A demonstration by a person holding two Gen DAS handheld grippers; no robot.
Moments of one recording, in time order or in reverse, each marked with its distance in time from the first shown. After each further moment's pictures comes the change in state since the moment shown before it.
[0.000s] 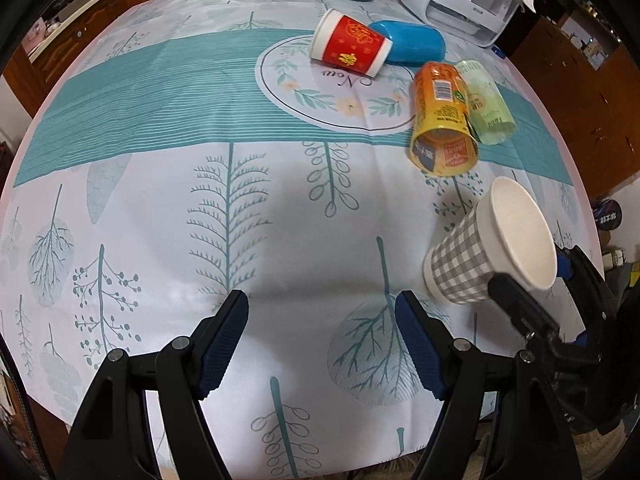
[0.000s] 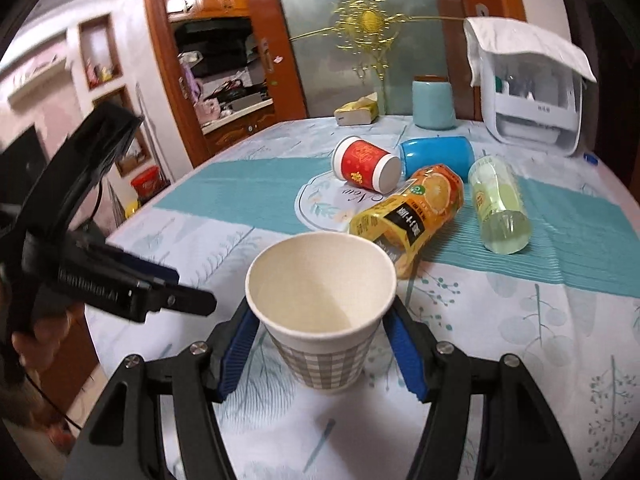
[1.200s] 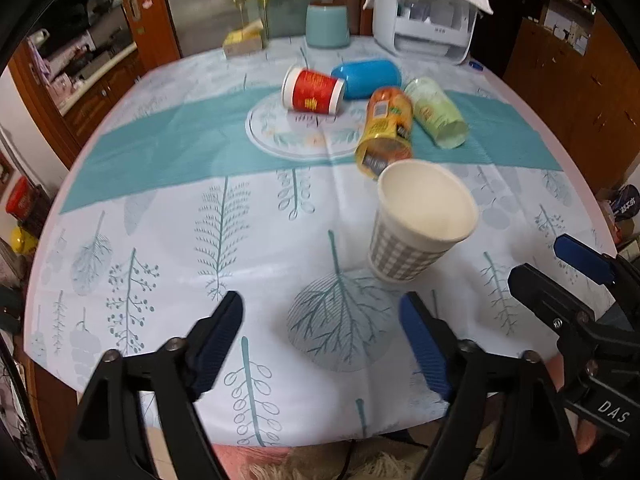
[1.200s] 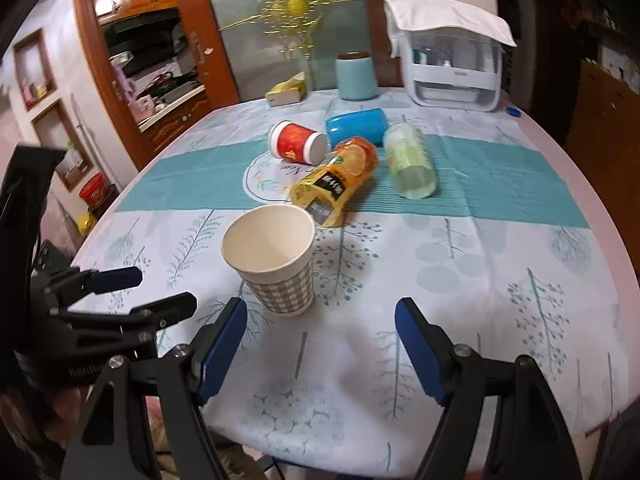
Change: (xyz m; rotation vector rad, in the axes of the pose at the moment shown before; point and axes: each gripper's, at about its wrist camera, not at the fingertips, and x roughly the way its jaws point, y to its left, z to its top) left arm -0.060 -0.066 -0.060 0.083 -0.217 0.144; right arm -0.076 0.005 -0.006 0.197 0.124 -0.222
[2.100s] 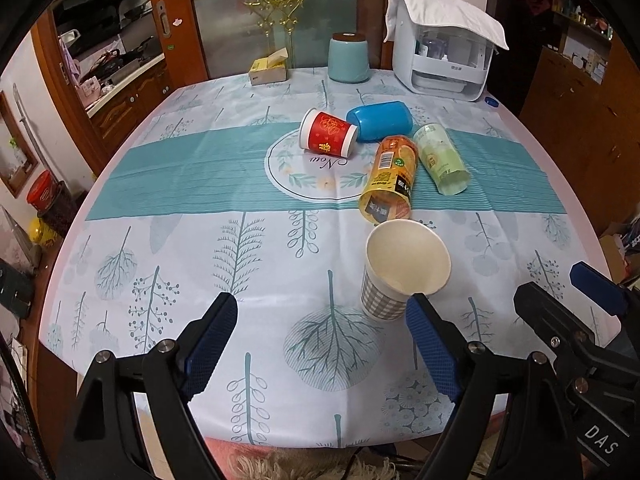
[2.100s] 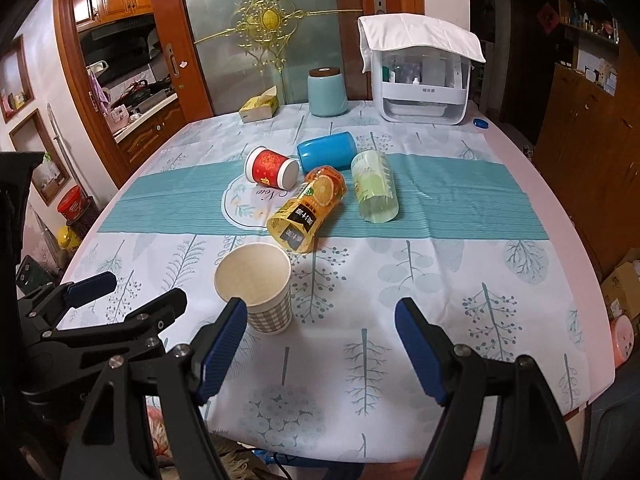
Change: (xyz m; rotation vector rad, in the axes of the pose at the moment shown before) left arm -0.032 -0.011 0.022 -0.076 -0.066 0.061; right arm -0.035 0.001 0.028 0.020 -0.010 -0.101
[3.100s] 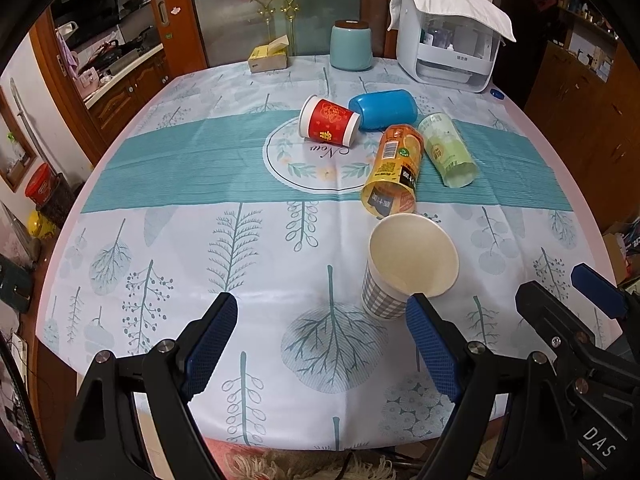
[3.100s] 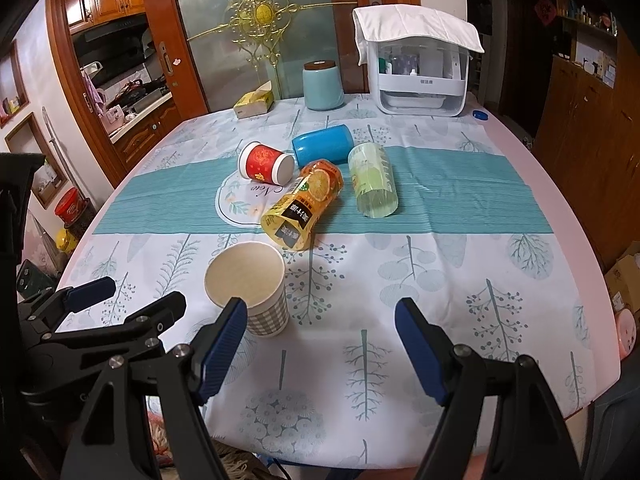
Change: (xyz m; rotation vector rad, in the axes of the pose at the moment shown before) left arm 0.017 0.002 0.002 -0.007 0.042 -0.007; right arm 0.015 -0.006 0.001 0.019 0.018 0.002
